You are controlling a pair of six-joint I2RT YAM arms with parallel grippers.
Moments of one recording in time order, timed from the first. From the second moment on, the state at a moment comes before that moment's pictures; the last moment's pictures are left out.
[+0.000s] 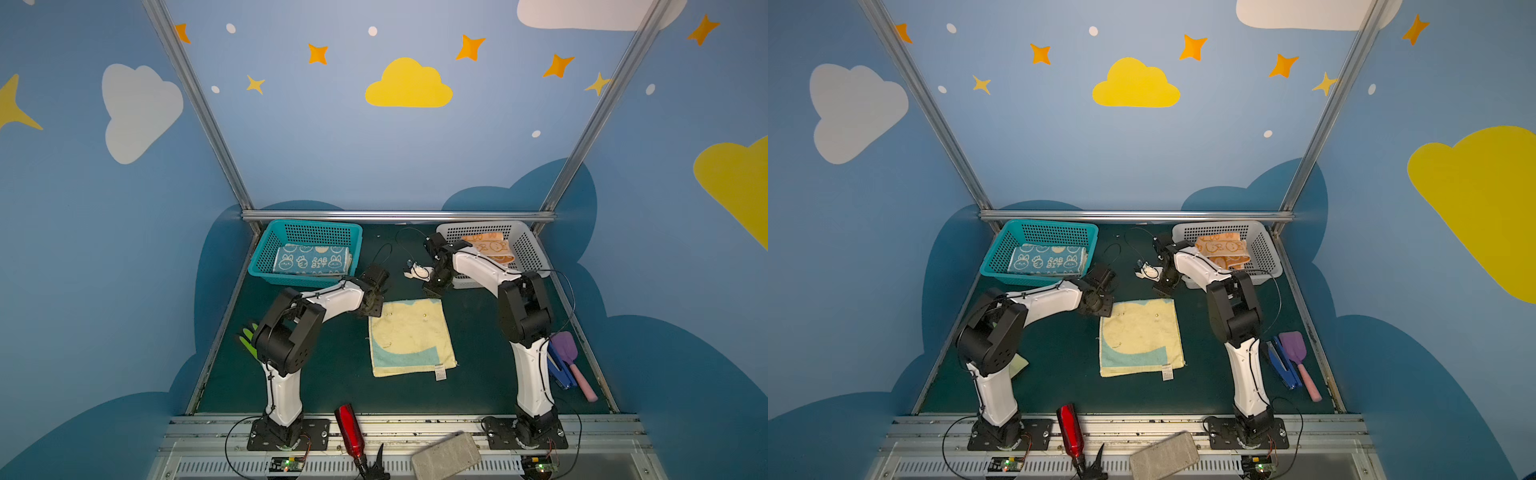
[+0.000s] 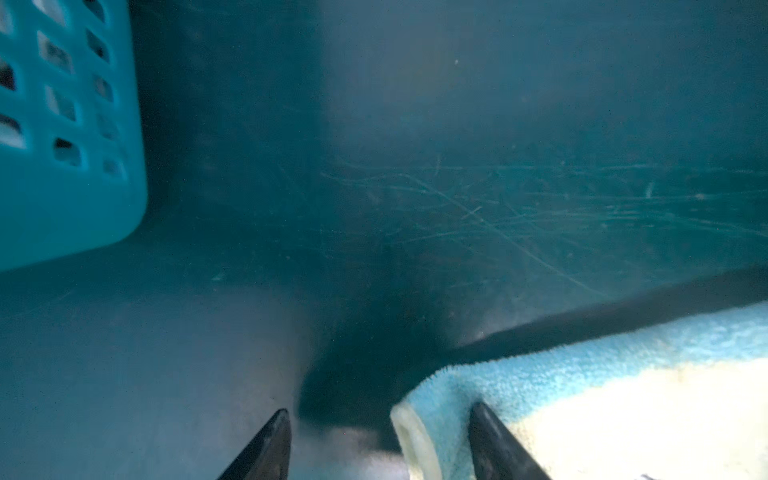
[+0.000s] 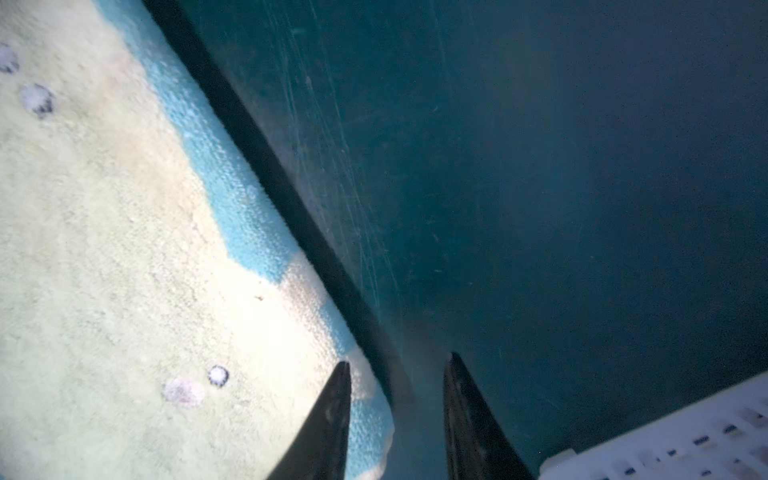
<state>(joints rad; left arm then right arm) -0.54 1.90 1.19 -0.51 -0.21 -0.39 0.50 2.18 1.75 -0.95 -0.13 -0.69</state>
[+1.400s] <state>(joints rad) -0.52 1.80 1.06 -0.48 -0.22 -0.42 0.55 2.24 1.78 -0.99 -0.05 -0.79</state>
